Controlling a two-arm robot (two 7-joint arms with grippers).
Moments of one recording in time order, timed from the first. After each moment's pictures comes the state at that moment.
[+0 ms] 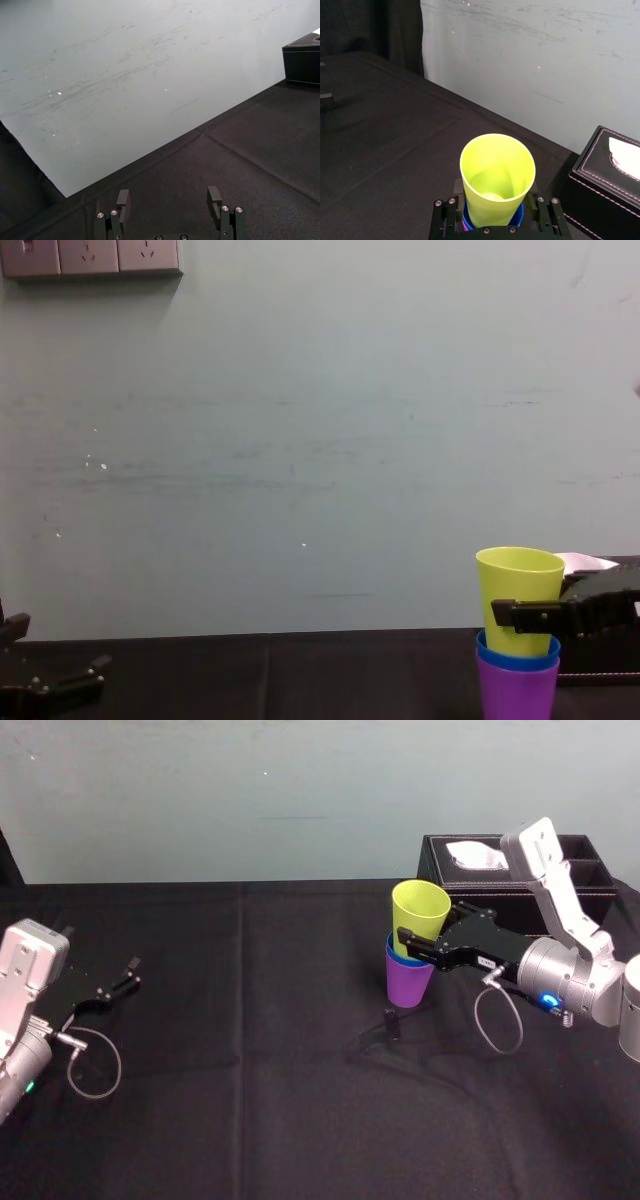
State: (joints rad) left arm -0.20 0.60 0.45 -1.41 -0.25 -0.12 0.03; right arm 0.41 0.49 -0.38 -1.39 0.34 0.23 0.44
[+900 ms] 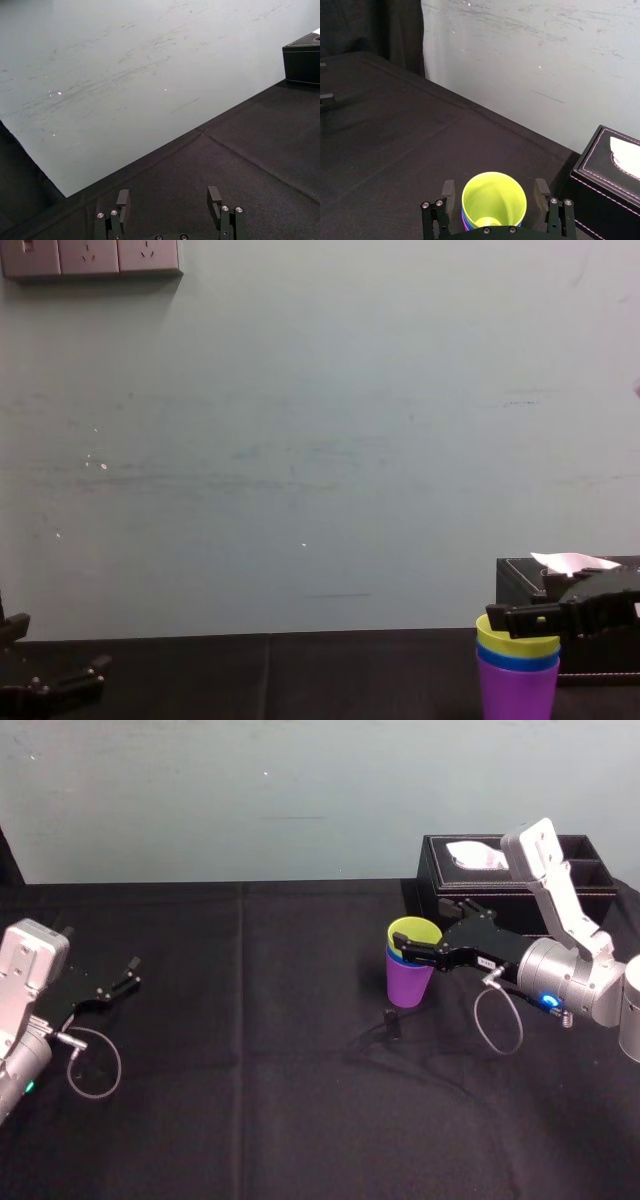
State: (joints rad) left arm -0.20 0.60 0.45 -1.41 -0.25 -0.12 0.03; right arm 0.40 0.49 -0.38 -1.39 0.34 0.23 0.45
